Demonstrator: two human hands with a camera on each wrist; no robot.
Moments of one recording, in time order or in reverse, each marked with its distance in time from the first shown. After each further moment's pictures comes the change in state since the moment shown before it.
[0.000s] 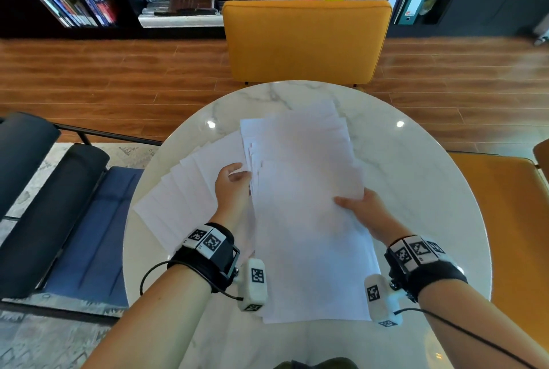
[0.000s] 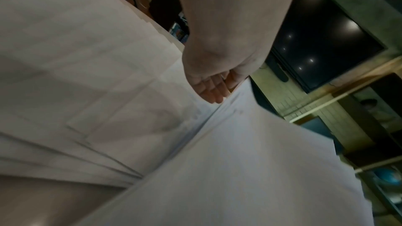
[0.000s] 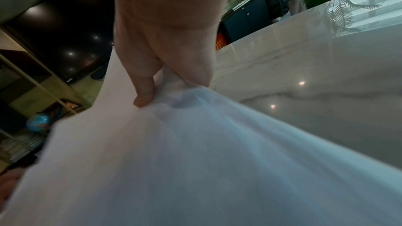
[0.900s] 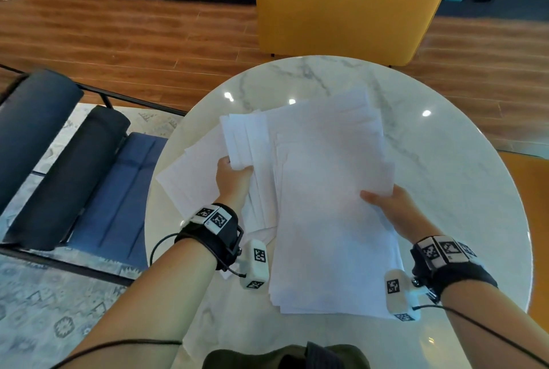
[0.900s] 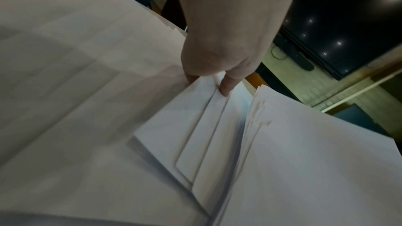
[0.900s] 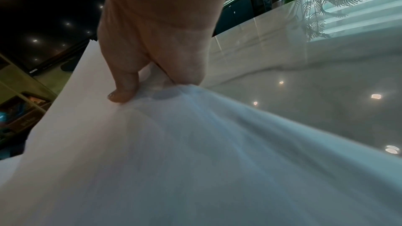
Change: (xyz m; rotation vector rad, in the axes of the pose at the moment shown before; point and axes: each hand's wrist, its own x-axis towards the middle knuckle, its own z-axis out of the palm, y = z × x) left_hand 0.032 -0.025 -0.043 0.175 0.150 -0.129; right_hand 0.008 0.011 0.007 -0.128 -0.006 0.031
